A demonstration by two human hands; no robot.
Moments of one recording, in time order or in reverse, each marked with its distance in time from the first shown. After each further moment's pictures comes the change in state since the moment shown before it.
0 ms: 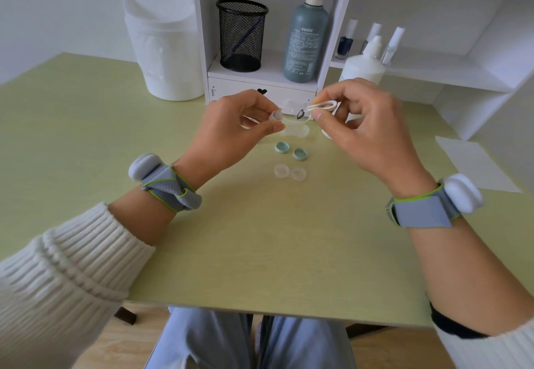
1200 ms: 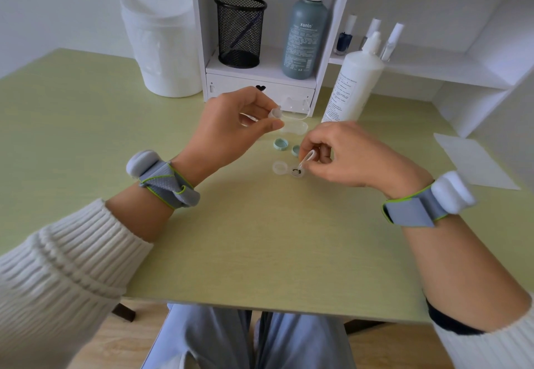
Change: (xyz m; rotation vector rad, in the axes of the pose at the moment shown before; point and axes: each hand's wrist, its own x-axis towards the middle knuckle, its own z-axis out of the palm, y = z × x) left_hand 0.000 0.000 0.000 0.024 -0.010 -0.018; right_hand -0.008 0.017 0.009 -0.275 -0.584 0.041
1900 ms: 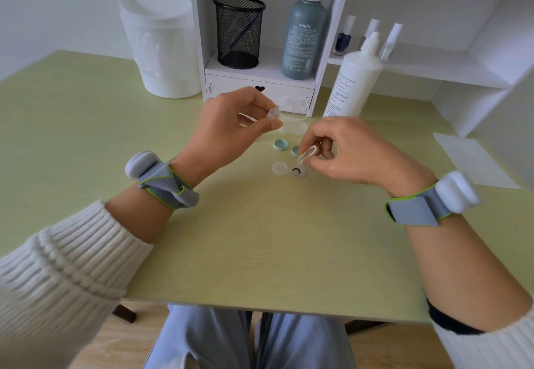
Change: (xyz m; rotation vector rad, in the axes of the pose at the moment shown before) left_hand 0.000 0.000 -0.001 -0.009 0.007 0.003; right_hand -0.001 0.002 -0.003 0.033 0.074 0.000
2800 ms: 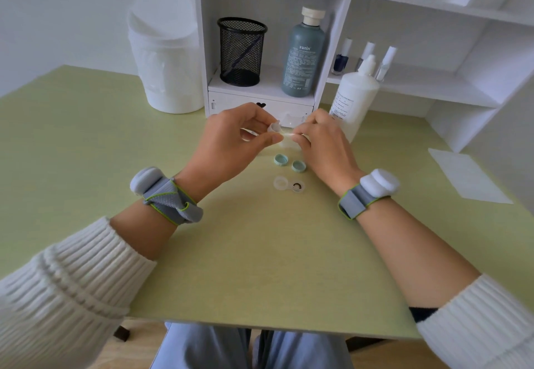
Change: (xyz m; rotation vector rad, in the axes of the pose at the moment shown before) left_hand 0.000 0.004 -0.003 -0.020 0.017 -0.013; right_hand 0.055 0.017 0.047 -0.164 0.287 0.163
